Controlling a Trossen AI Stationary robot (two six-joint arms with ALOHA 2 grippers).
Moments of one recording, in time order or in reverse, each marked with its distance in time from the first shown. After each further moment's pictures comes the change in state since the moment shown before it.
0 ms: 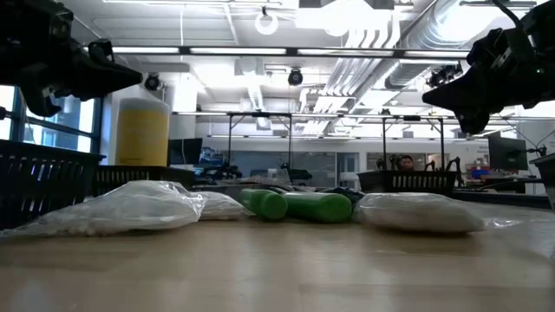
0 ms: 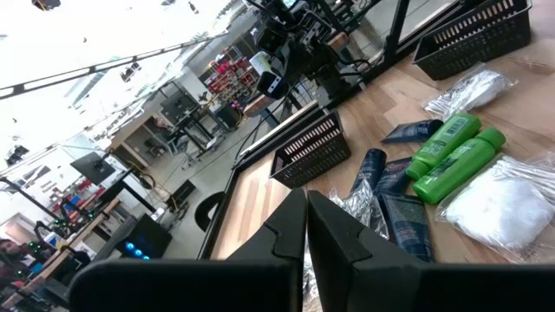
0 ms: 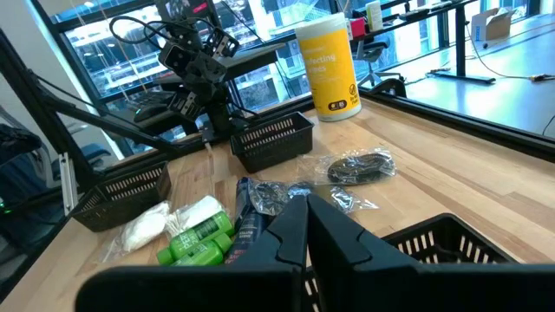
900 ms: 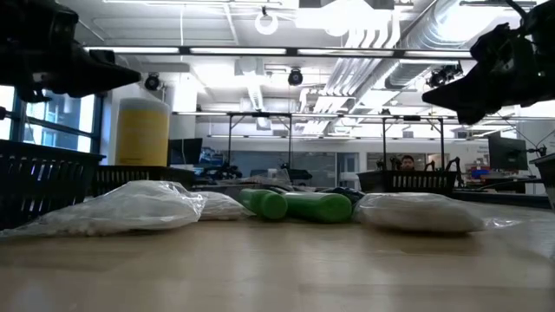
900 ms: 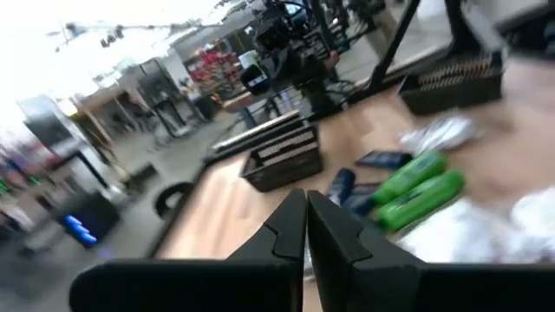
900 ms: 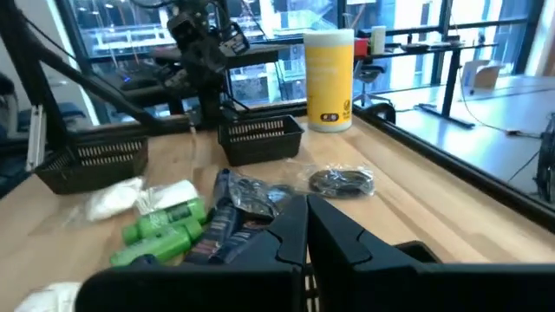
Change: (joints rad) left arm 0.000 0.000 0.000 -0.001 0.036 -0.253; right arm 0.000 0.000 0.000 0.016 0.001 -0.220
